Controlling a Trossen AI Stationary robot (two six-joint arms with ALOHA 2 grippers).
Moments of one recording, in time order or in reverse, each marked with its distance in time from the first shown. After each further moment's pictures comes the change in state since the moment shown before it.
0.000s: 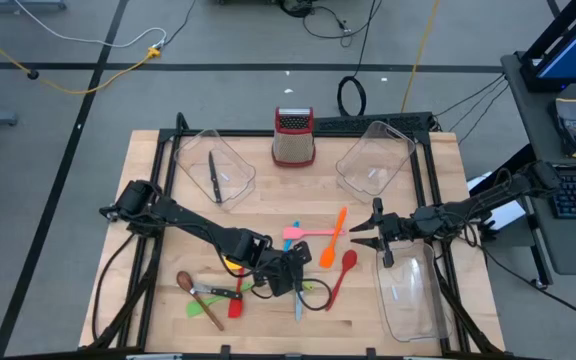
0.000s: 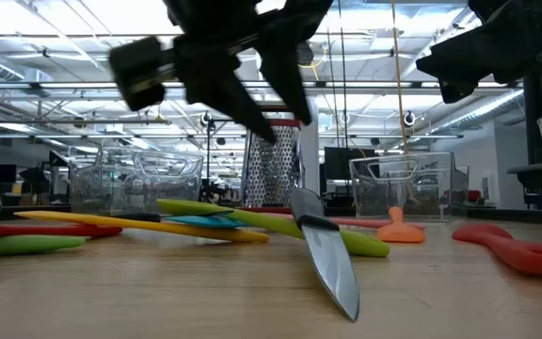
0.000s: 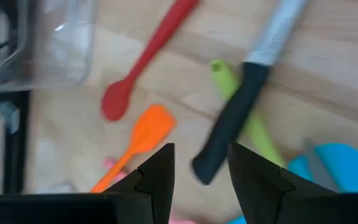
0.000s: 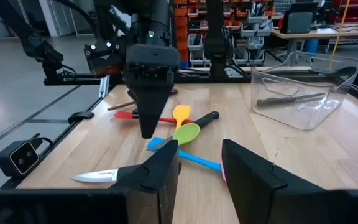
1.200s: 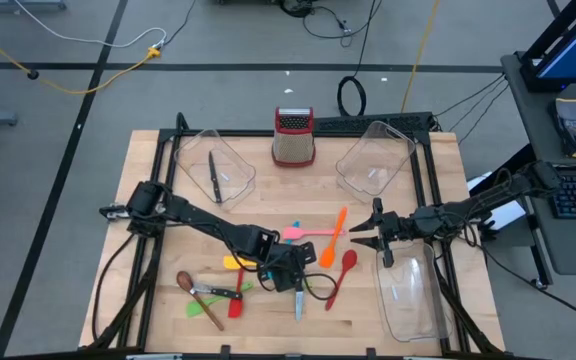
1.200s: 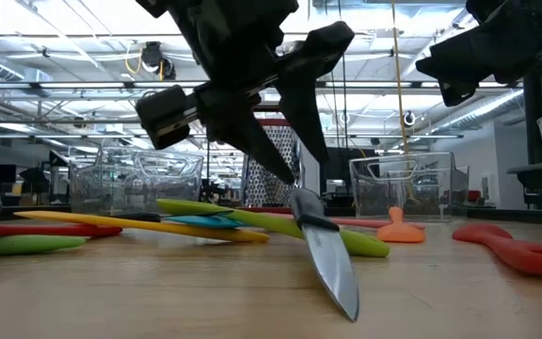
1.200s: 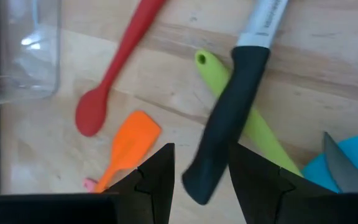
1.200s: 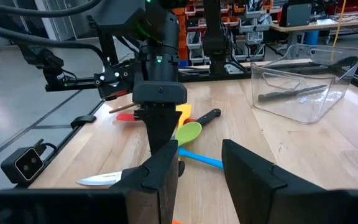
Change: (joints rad) left arm 0.052 0.073 -0.002 0.069 0.081 0.111; right arm 0.000 0.001 0.002 -0.007 0.002 0.052
